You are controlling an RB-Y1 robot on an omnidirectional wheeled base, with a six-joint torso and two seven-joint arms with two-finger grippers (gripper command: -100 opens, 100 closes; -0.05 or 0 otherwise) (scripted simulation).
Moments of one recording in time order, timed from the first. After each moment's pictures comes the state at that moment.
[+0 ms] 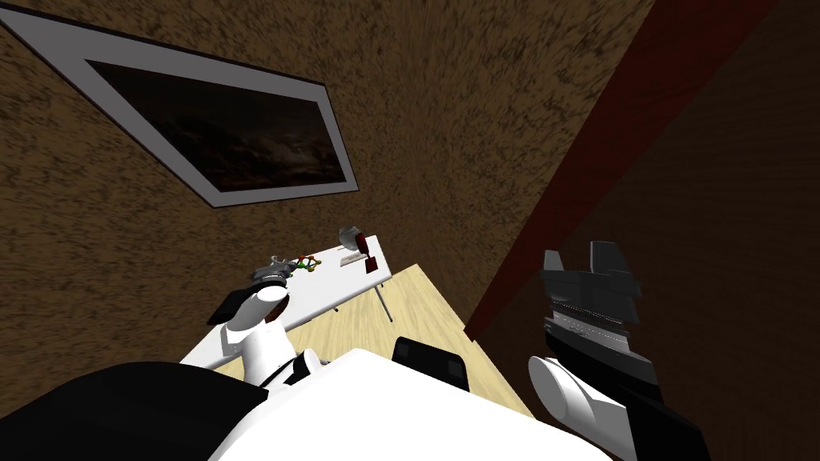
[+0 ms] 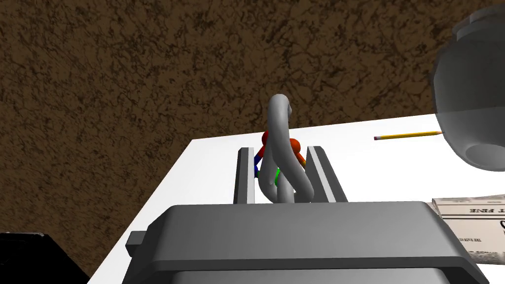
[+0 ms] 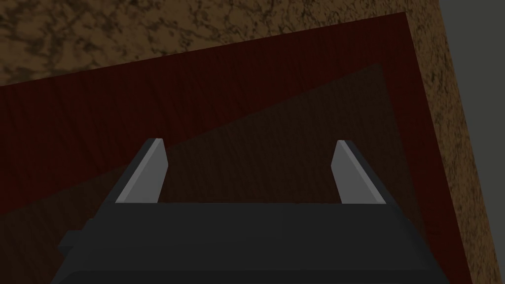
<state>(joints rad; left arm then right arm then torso) -0.04 0.29 1.20 -1.66 0.70 0.40 0.78 0.48 0.03 -0.03 -2.39 -0.10 -0.39 0.15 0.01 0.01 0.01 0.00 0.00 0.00</state>
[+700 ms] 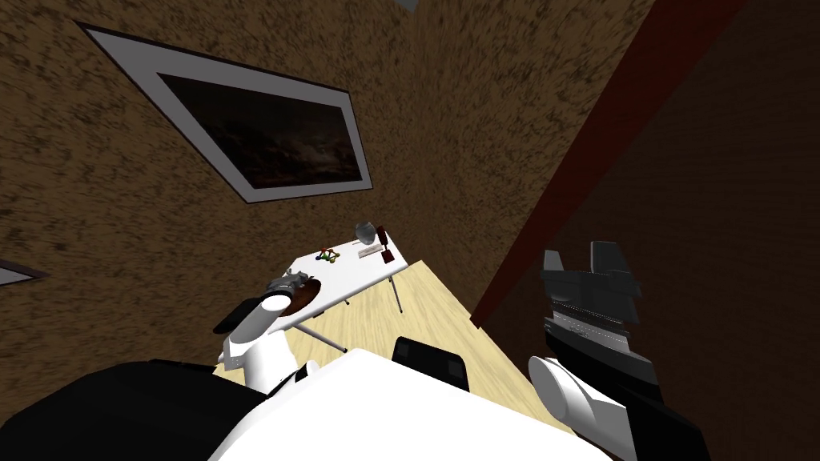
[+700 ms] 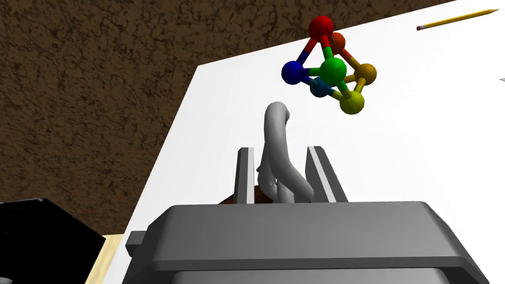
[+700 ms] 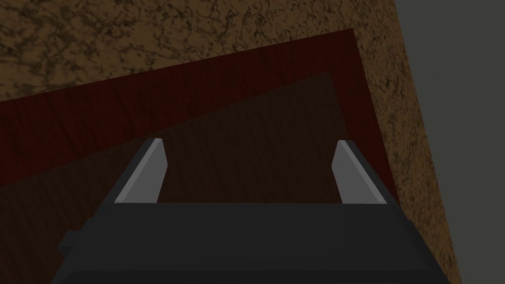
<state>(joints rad) 0.00 0.20 1.20 -1.68 0.68 0.56 0.72 0.48 0.03 -0.03 -2.39 -0.10 -0.39 0.15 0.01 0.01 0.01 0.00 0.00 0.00</state>
